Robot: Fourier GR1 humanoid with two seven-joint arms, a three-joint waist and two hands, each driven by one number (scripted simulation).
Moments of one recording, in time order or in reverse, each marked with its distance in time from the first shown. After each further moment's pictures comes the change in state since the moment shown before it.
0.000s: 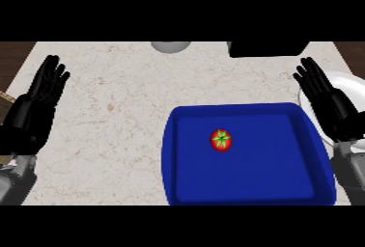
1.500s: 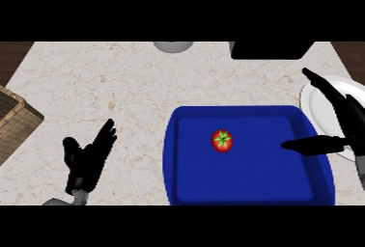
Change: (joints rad) left arm 0.202 -0.262 -0.135 0.210 -0.014 -0.035 0.142; right arm 0.075 -0.178 0.113 -0.249 0.475 -0.129 0.271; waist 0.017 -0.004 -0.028
